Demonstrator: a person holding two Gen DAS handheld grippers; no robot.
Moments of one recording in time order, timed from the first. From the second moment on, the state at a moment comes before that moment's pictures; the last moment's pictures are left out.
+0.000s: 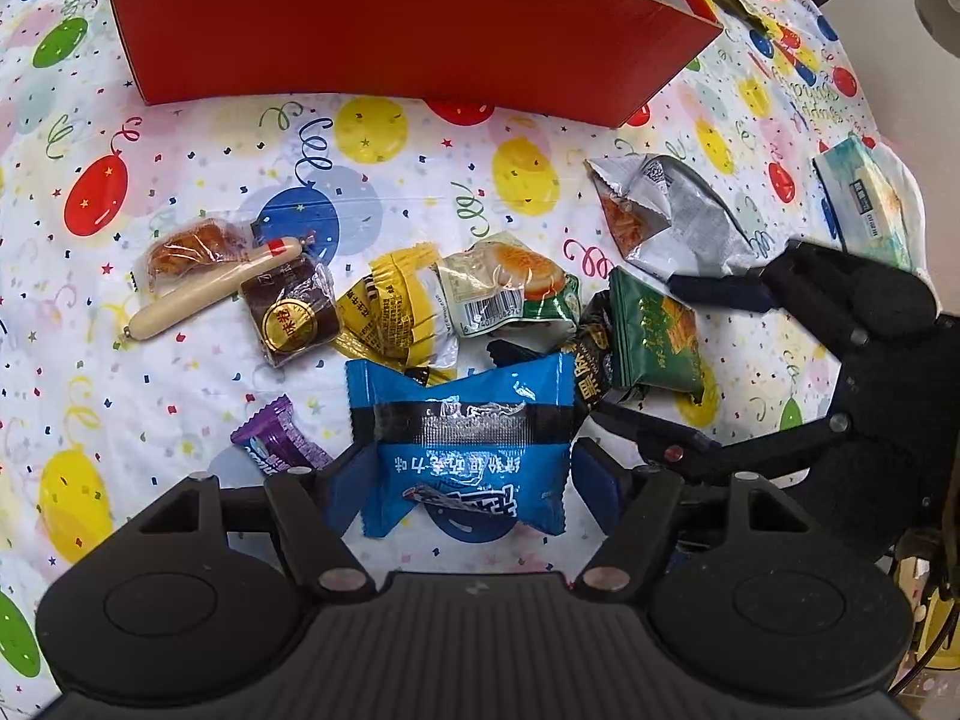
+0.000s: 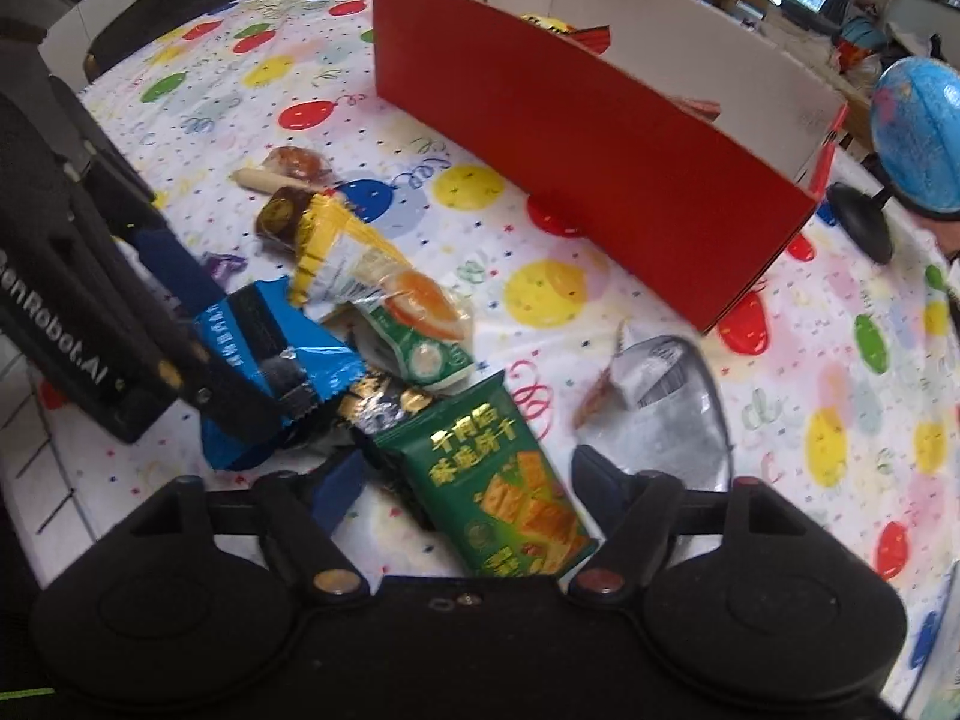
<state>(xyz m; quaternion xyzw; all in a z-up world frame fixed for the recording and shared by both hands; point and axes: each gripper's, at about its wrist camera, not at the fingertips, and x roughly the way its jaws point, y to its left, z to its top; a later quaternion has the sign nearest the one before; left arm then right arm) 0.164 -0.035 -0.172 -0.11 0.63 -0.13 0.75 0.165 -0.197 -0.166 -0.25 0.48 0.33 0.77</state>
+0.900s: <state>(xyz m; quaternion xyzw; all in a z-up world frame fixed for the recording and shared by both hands) 0.137 -0.027 -0.151 -0.11 0.60 -0.09 0.79 0.112 -0.249 -0.140 -0.10 0.43 0.14 0.89</state>
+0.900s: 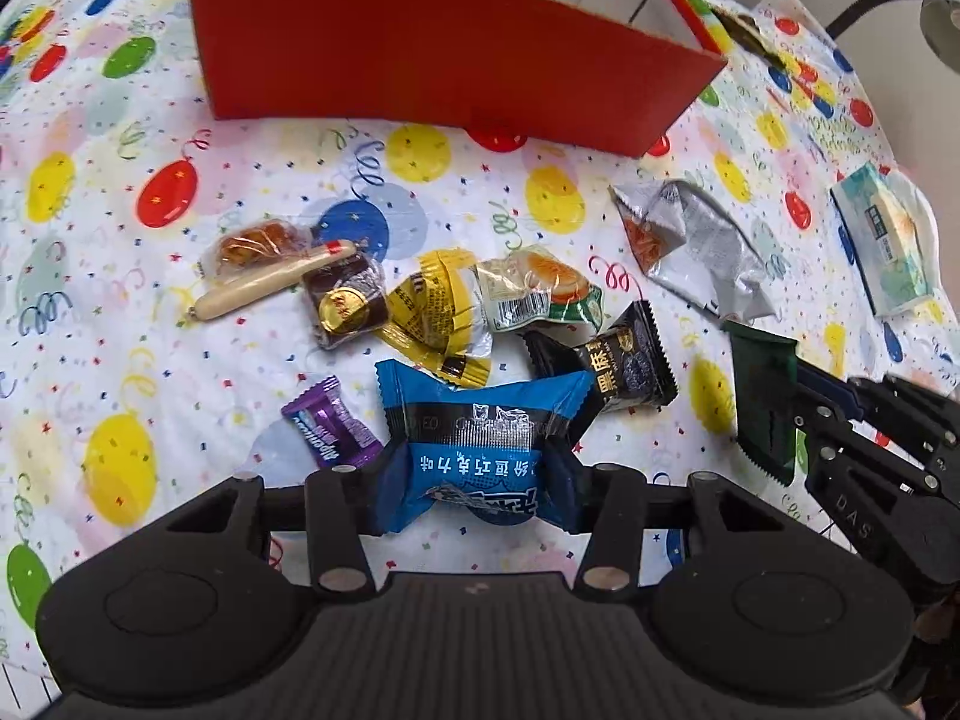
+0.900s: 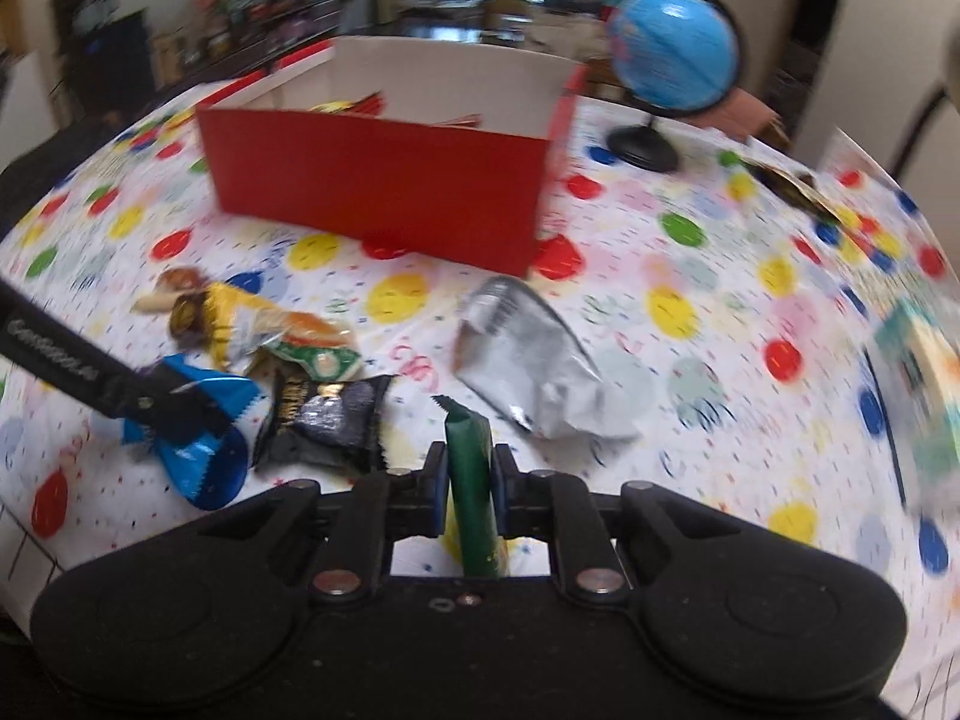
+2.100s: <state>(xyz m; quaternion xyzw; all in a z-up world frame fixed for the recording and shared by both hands) 0.189 -0.001 -0.007 -0.09 0.44 -0.08 0.89 0.174 -0.222 0.000 0.04 0.30 0.15 0.94</state>
